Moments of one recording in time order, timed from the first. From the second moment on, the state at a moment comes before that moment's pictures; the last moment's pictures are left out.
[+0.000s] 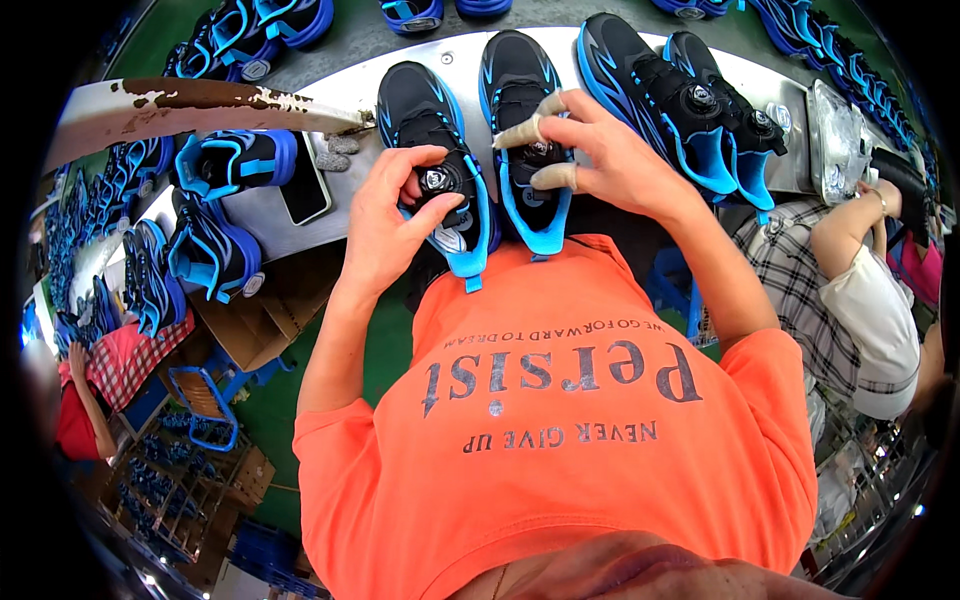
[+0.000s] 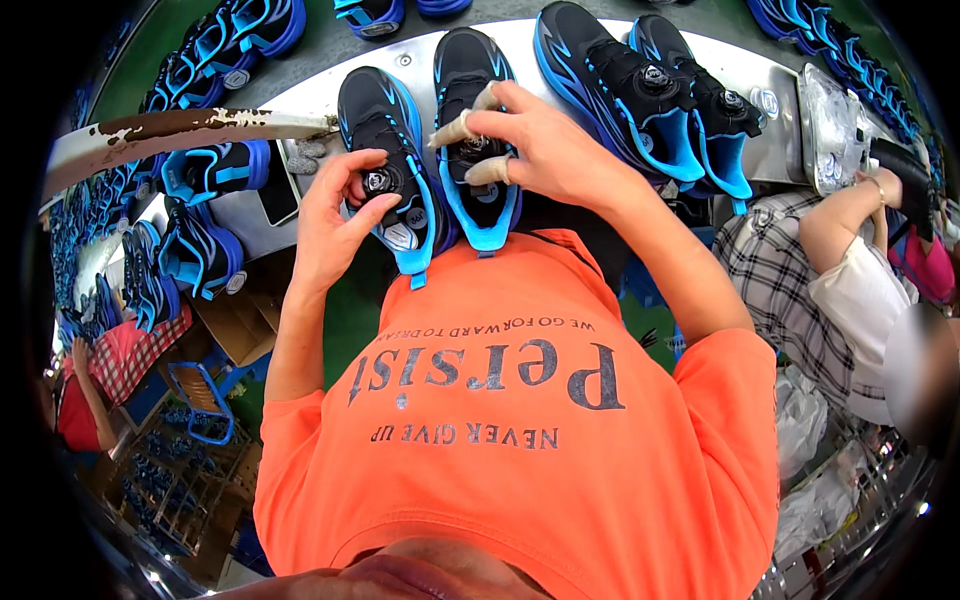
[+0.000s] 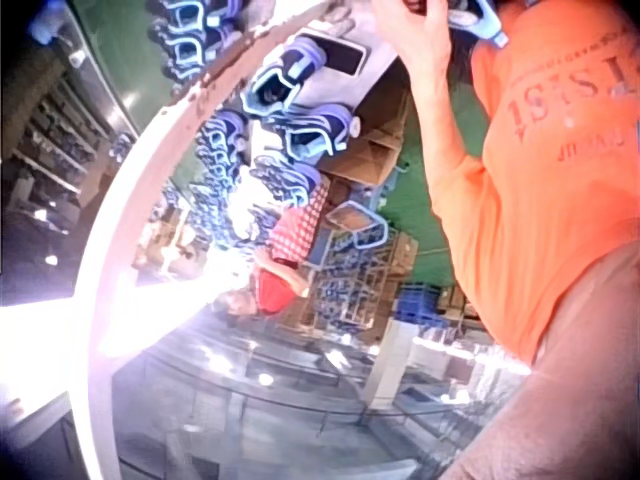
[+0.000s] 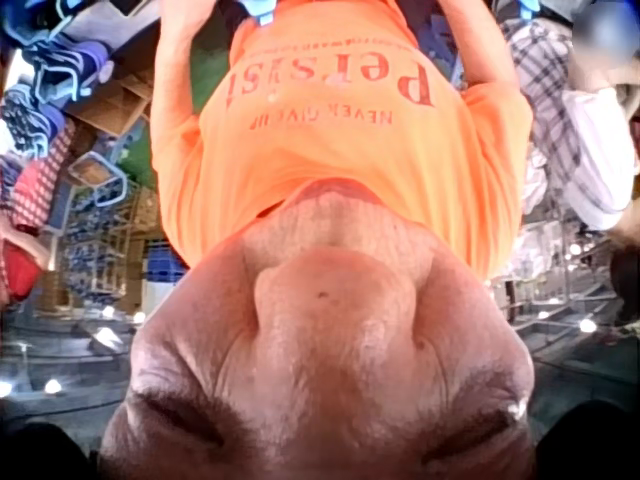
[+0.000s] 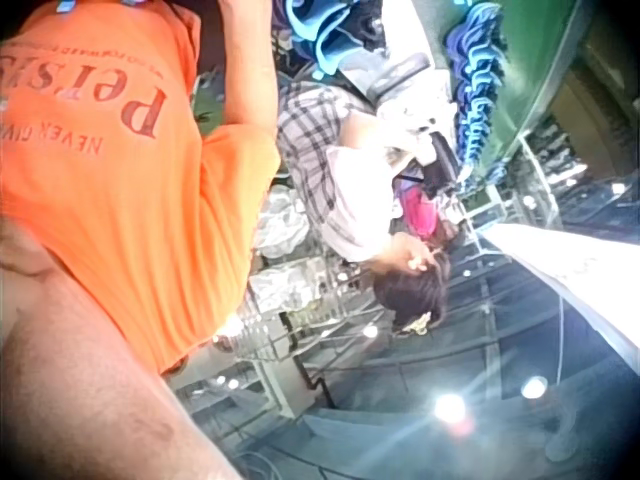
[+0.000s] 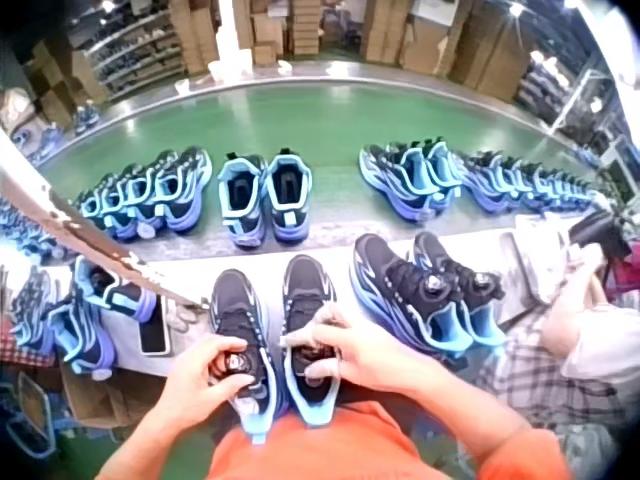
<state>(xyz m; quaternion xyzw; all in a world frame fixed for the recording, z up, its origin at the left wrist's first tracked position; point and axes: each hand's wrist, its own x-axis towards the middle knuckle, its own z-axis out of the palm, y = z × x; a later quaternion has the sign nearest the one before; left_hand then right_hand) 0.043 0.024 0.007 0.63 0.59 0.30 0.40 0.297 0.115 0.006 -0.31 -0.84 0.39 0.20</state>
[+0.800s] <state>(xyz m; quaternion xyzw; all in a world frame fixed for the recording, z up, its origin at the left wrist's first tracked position) 0.046 0.027 -0.003 0.58 0.61 0.33 0.42 0.291 0.106 -0.007 -0.34 -0.84 0.36 0.21</state>
